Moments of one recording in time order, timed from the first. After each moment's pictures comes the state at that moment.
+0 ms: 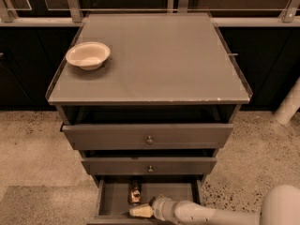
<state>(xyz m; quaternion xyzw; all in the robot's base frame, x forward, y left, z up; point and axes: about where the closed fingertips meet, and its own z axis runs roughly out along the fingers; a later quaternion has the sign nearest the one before) 0.479 -0.002 0.211 -0.17 0.89 0.32 0.30</state>
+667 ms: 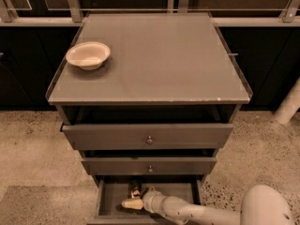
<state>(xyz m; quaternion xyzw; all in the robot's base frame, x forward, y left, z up) 0.525 0.042 0.180 -0.19 0.87 0.31 0.34</state>
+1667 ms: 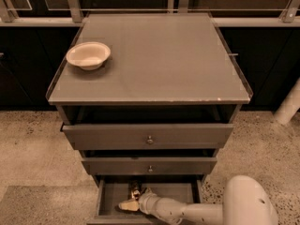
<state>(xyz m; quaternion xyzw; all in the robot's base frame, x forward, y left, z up) 0.533 0.056 0.146 -0.19 0.88 0.28 0.34</state>
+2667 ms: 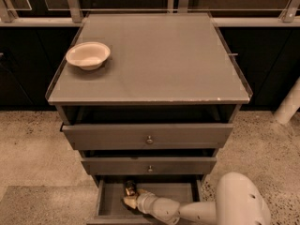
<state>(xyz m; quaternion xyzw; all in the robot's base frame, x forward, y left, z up) 0.540 0.063 0.131 -0.19 0.88 0.26 0.34</state>
